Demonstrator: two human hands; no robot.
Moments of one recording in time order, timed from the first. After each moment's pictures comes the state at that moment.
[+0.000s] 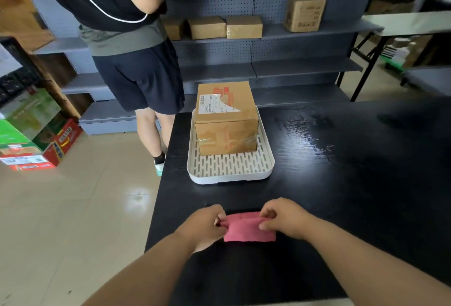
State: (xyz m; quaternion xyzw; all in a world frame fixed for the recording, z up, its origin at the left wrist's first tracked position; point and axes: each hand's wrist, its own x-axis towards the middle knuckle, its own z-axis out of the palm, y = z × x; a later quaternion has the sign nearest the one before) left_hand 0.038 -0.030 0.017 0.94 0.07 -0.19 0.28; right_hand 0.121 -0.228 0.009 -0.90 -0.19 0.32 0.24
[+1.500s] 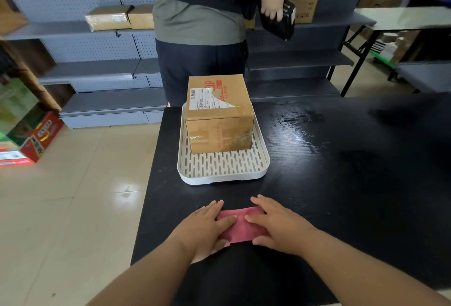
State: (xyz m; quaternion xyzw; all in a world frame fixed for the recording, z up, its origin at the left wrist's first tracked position) left_hand 0.054 -0.026 -0.010 0.96 -0.14 -0.24 0.03; right_hand 0.114 -0.229 0.004 -0.89 -0.38 0.25 0.03
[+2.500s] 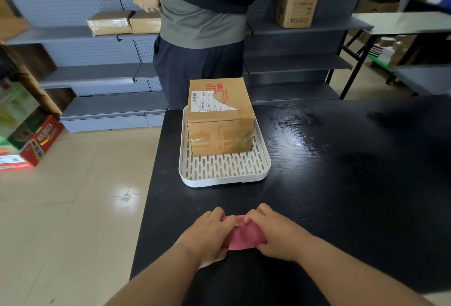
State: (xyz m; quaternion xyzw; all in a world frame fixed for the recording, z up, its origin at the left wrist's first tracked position) left_hand 0.051 -0.034 -0.012 0.97 -0.13 -0.19 0.09; right_hand 0.107 -0.220 -0.004 -0.90 -0.33 0.26 0.12
